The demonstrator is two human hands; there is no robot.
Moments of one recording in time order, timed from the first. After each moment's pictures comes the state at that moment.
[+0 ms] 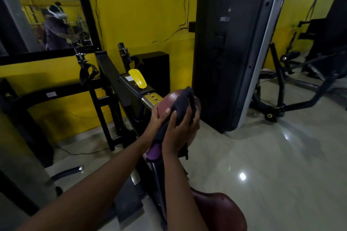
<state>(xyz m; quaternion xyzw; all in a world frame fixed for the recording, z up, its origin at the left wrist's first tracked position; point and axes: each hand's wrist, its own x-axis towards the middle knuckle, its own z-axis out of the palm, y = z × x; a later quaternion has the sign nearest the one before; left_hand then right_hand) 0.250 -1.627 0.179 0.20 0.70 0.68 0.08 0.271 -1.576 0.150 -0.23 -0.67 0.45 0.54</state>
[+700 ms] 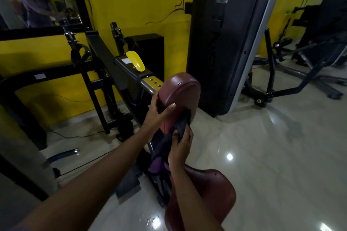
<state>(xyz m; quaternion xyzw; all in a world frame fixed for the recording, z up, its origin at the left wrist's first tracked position) 0.266 -1.648 0.163 0.22 0.70 0.68 0.07 0.322 -1.590 0.062 -0.26 -0.71 0.56 0.34</state>
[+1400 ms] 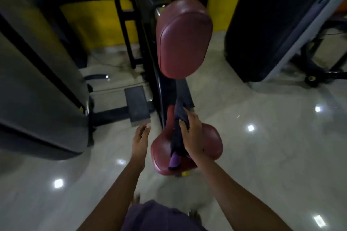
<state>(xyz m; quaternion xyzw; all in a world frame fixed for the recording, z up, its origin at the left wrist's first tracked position) 0.456 -1.637 -0.015 -0.27 0.67 0.69 0.07 0.428 -1.483 -0.022 -0.04 -0.88 0.46 0.10</state>
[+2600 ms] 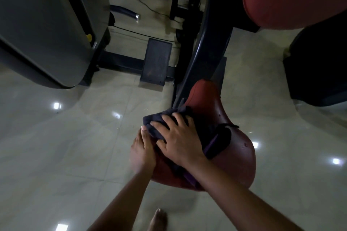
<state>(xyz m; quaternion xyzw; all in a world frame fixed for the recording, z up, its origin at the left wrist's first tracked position) 0.455 -1.584 -0.214 -0.48 0.71 0.52 -0.04 0.390 -1.503 -0.183 0.43 -0.90 0.05 0.03</state>
